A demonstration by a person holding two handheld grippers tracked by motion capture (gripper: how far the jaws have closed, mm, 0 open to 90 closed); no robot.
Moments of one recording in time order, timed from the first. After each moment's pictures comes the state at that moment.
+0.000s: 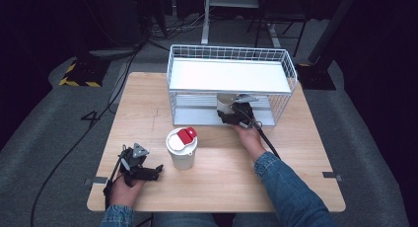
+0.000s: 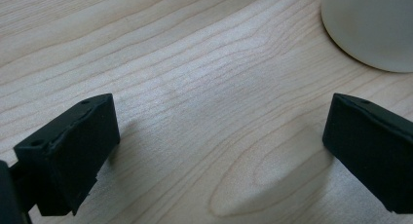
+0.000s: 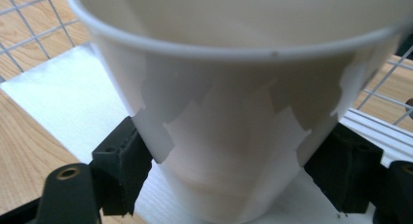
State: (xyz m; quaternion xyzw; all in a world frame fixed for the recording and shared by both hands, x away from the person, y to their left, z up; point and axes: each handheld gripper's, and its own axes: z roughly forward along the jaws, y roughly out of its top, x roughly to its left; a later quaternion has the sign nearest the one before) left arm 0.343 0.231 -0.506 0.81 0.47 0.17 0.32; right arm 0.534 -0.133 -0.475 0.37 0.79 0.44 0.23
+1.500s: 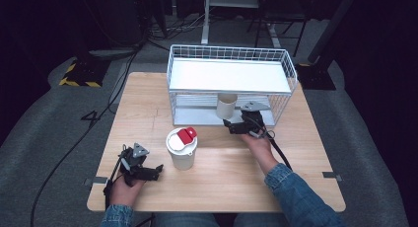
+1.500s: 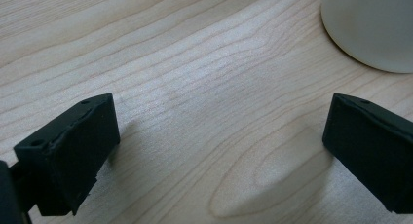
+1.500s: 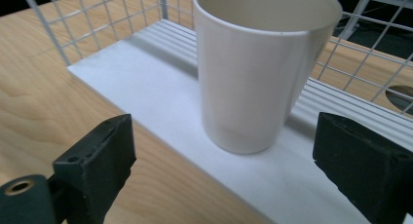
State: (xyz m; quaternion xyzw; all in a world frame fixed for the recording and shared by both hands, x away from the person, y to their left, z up) left arm 0.344 0.231 -0.506 0.81 0.47 0.16 0.32; right arm 0.485 -0.160 -0.453 0.36 0.79 0.45 0.21
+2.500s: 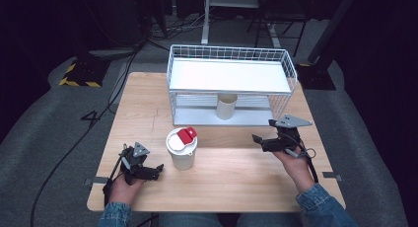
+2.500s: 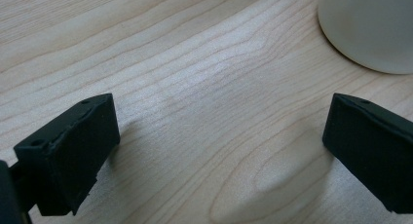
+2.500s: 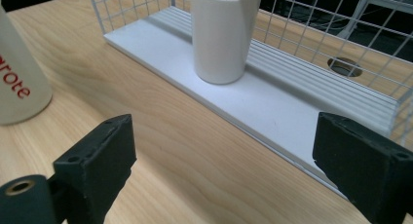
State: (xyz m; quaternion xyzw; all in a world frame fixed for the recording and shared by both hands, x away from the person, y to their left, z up) left arm 0.347 0.230 -0.506 0.81 0.46 0.16 0.32; right arm 0.412 -0.249 -0.424 0.34 0.80 0.45 0.21
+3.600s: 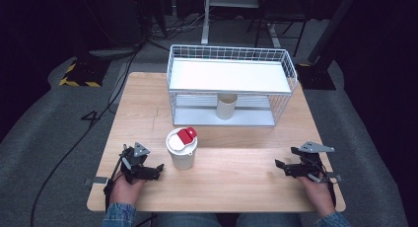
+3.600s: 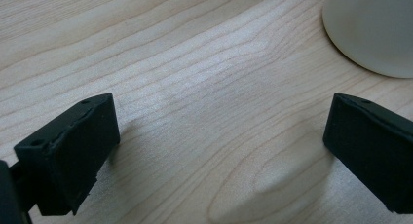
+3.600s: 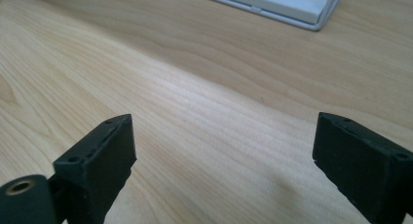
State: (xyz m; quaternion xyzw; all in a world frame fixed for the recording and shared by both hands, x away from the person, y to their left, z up) left arm 0.346 0.229 -0.506 0.81 0.47 0.17 0.32; right arm 0.367 -0.327 -0.489 0.42 0.80 0.40 0.17
